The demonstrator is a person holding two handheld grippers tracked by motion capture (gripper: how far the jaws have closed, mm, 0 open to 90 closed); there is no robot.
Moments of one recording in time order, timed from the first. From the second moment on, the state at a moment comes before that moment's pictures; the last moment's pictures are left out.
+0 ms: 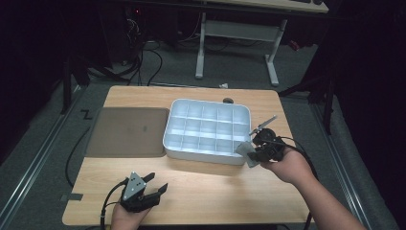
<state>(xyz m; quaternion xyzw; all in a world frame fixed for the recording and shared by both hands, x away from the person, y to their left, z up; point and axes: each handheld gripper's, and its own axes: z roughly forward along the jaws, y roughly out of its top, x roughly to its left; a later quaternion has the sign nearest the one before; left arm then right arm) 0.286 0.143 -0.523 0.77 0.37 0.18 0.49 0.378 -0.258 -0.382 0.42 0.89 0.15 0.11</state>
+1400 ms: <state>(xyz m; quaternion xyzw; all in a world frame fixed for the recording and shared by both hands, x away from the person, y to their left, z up) 0.281 0.141 -0.522 0.77 0.36 0.18 0.49 0.446 -0.228 -0.423 0.50 0.86 0.04 0.09</state>
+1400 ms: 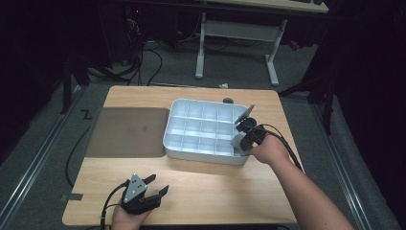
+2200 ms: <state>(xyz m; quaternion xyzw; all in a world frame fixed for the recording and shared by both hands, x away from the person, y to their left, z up) 0.280 0.138 -0.524 0.78 0.36 0.18 0.49 0.457 -0.224 -0.453 0.48 0.87 0.01 0.09</state>
